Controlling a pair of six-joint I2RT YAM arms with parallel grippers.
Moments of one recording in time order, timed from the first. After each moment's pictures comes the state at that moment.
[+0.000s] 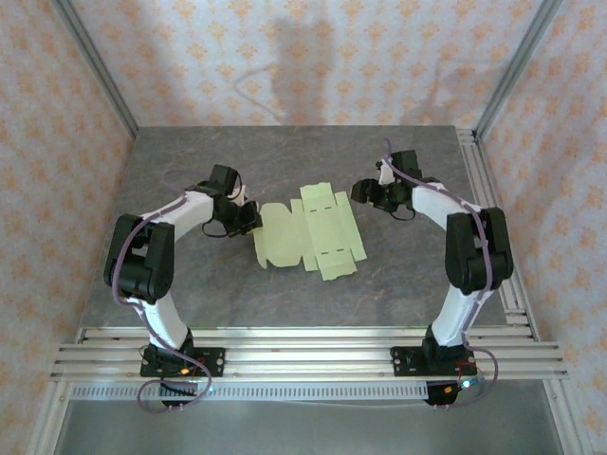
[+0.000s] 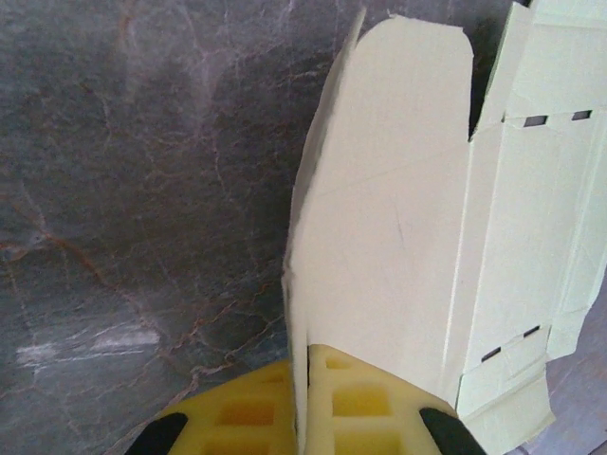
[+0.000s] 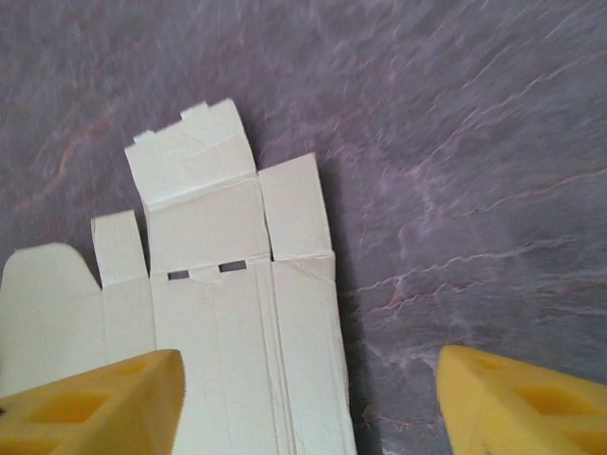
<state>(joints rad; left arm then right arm) -0.17 1.77 1.13 -0.55 0.45 -0.54 0.17 1.84 1.22 -0.35 -0.48 0.35</state>
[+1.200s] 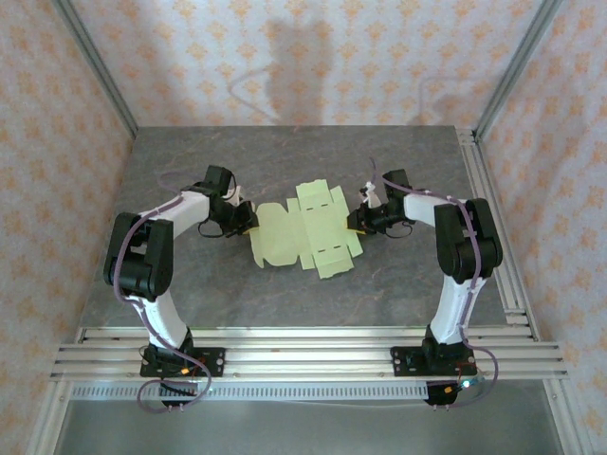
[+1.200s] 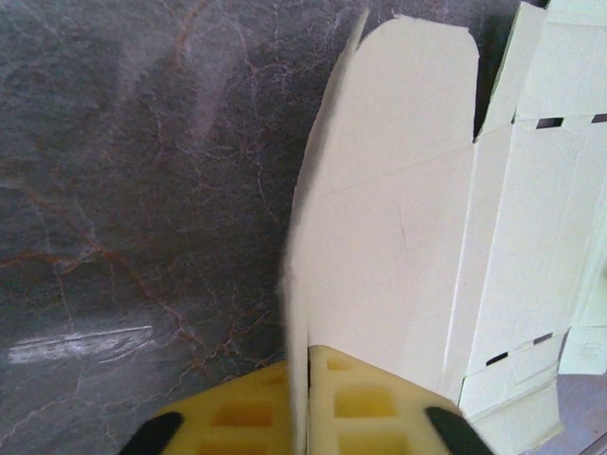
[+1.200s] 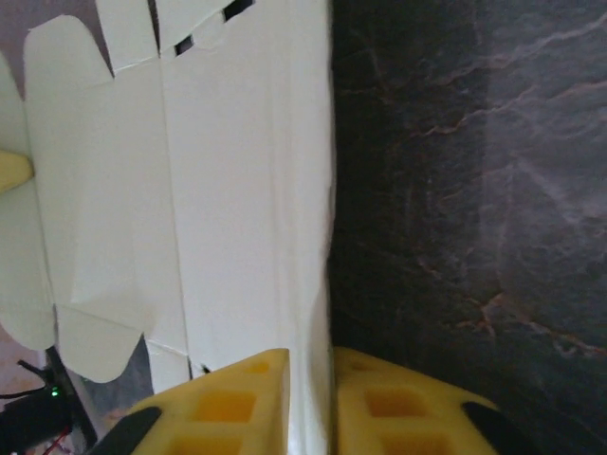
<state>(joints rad) -0.12 1.79 1.12 -0.54 0.48 -0.53 0.18 1.93 1.13 -0.41 -0.77 0.21</state>
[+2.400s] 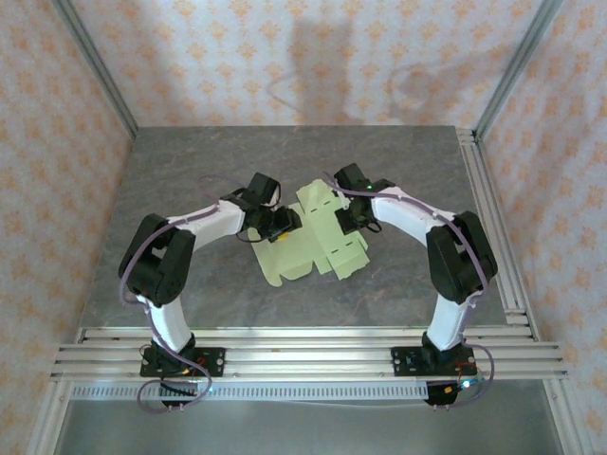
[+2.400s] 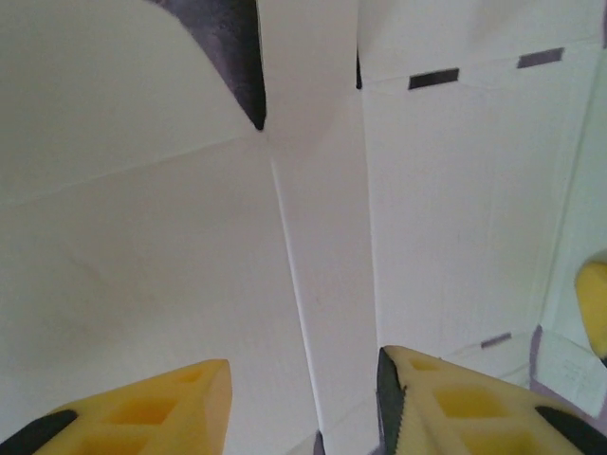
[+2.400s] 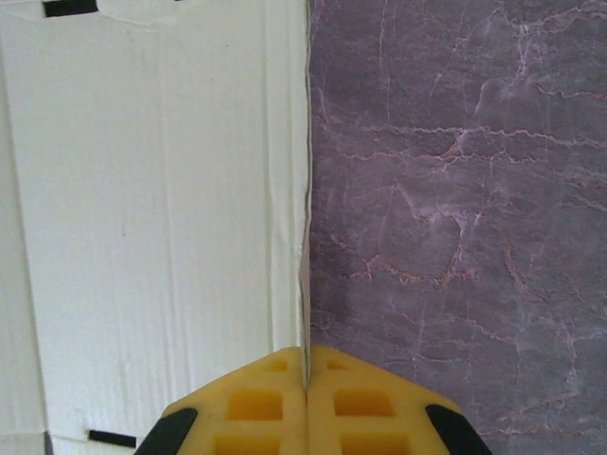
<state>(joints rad) -0.42 1.82 1.13 -0.35 0.37 -0.87 0.52 1.81 1.29 -0.70 0.12 0.05</state>
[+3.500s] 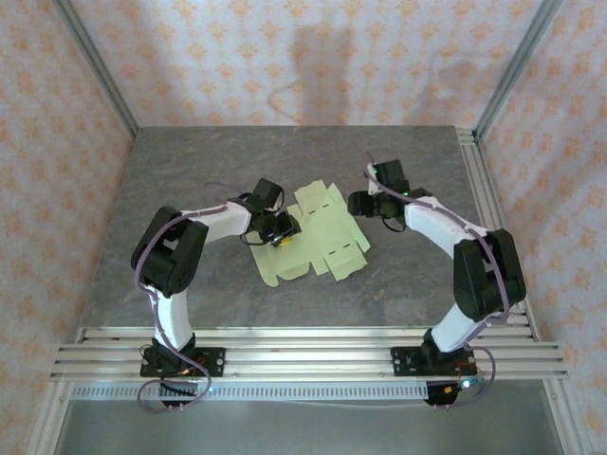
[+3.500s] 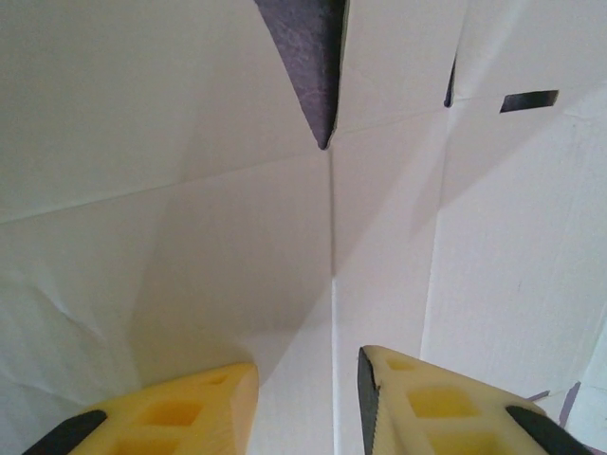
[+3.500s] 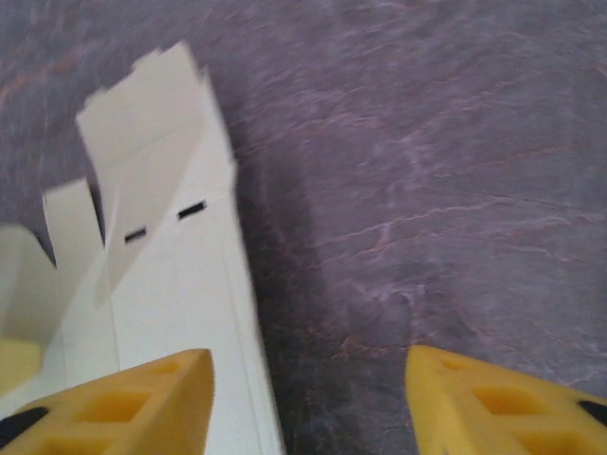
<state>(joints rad) -0.43 1.90 1.13 -0.32 0.36 -0.93 0.29 1.64 1.09 -0.35 -0.17 0.28</state>
